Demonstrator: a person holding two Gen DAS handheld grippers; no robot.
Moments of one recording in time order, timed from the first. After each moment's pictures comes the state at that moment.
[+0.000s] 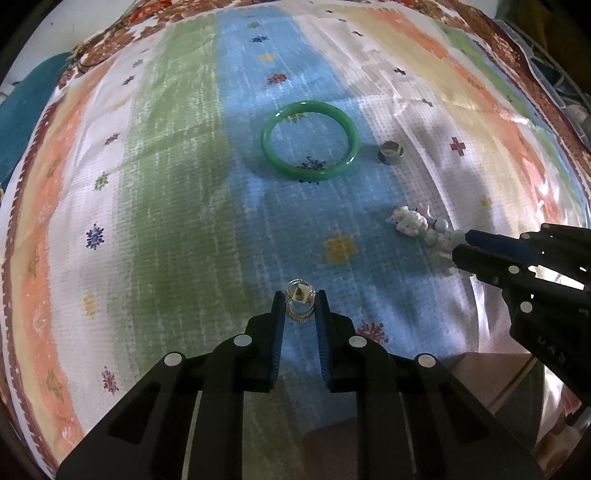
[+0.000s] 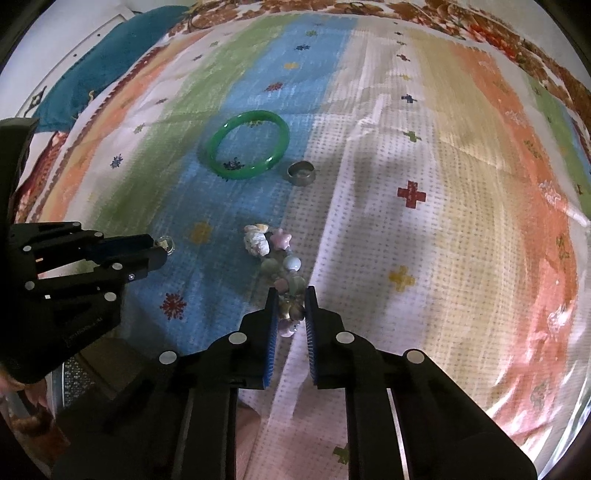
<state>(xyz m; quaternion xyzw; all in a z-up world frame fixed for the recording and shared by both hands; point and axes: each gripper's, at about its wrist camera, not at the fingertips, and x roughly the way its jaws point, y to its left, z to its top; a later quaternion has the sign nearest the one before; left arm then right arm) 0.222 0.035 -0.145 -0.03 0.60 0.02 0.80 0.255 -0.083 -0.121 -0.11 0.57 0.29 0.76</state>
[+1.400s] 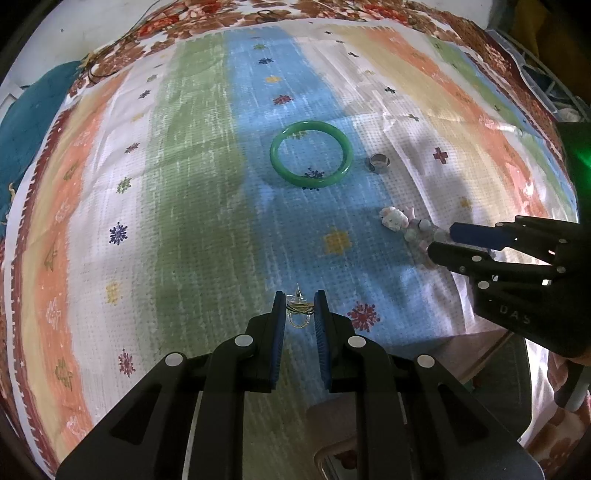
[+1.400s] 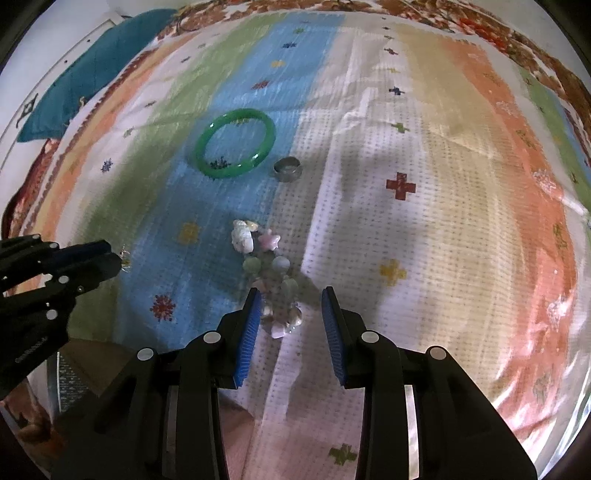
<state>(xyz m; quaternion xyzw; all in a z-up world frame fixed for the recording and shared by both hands) 0.199 0.037 -0.122 -0.03 0.58 0.02 0.82 0.259 -0.089 -0.129 -0.10 0.58 0.27 0.76</state>
